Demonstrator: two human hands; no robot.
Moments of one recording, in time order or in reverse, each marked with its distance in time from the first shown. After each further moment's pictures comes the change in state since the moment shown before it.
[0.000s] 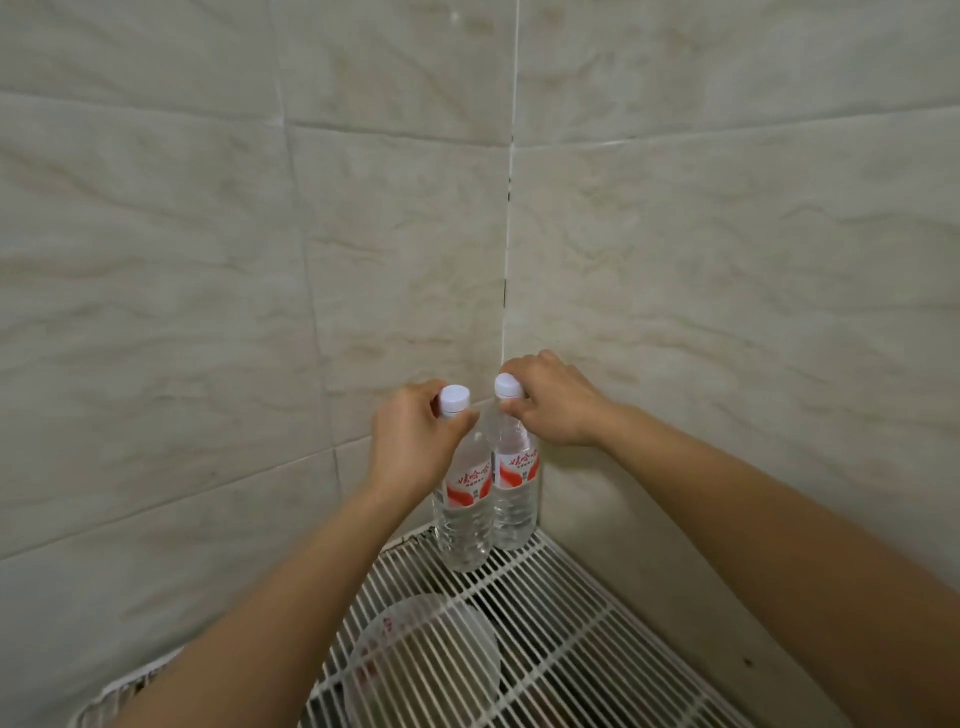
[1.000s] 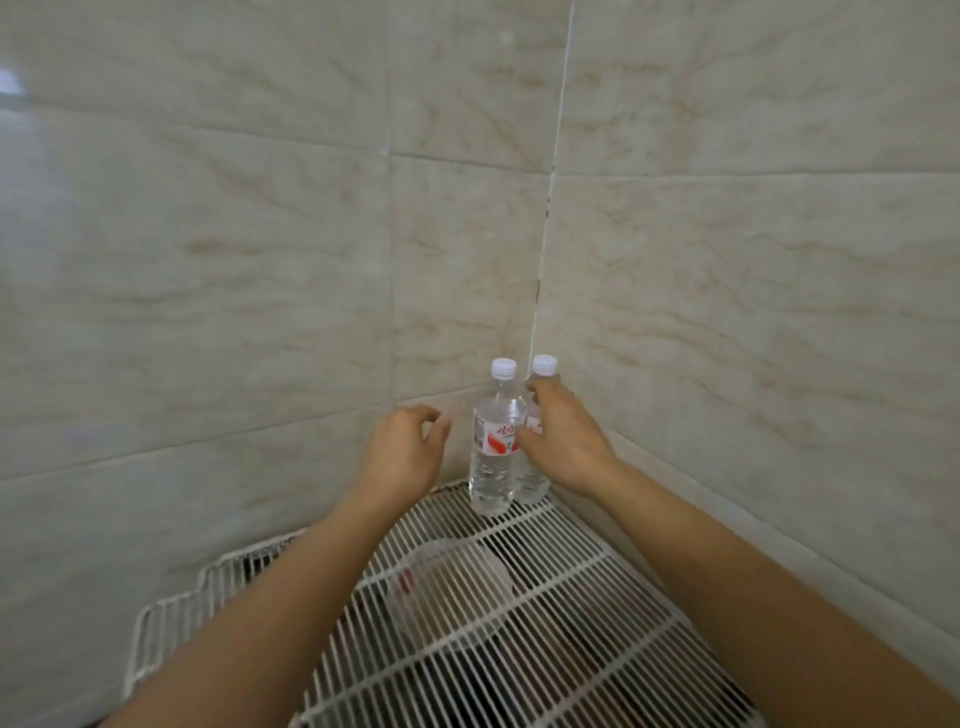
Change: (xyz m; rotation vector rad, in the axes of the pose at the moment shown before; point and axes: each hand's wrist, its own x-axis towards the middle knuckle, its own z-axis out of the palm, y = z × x) left_hand -0.085 0.004 -0.063 0.226 -0.073 -0.161; right_hand -0.096 -0.060 0.019 0.272 0.152 0.139
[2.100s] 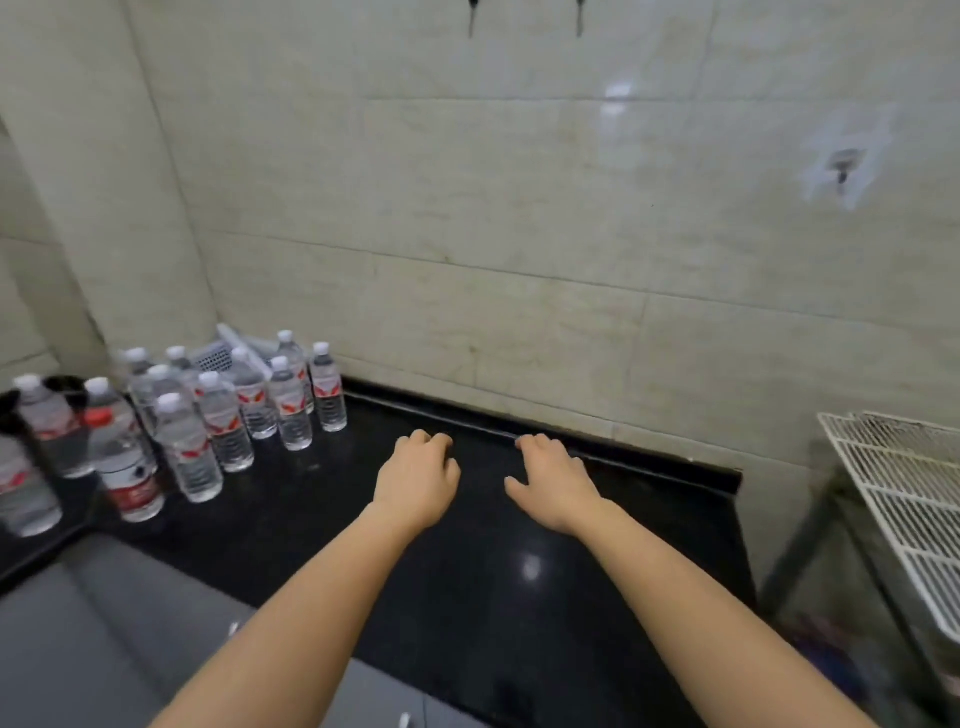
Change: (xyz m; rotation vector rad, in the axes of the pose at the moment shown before) left_hand -0.615 -0.287 -0.433 0.571 0.285 -0.700; right_hand -0.505 -0.517 0.212 -0.021 -0.640 -0.778
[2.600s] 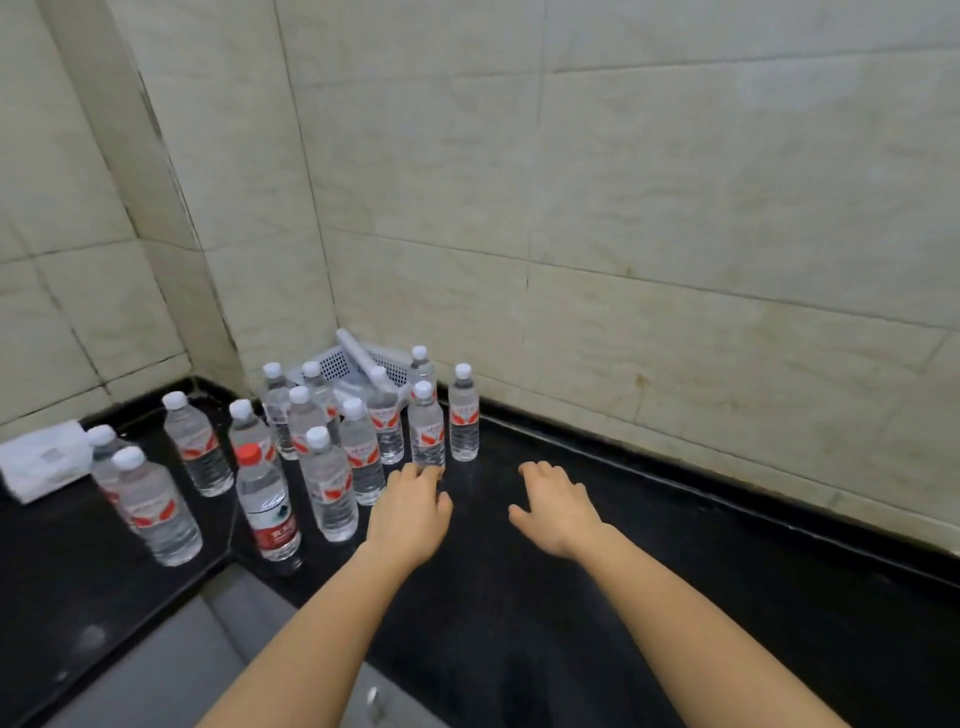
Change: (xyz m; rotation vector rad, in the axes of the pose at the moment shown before) left_hand 0.103 -0.274 -0.048 0.048 -0.039 -0.200; right_hand 0.195 -0.211 0.105 -0.013 -0.152 -0.098
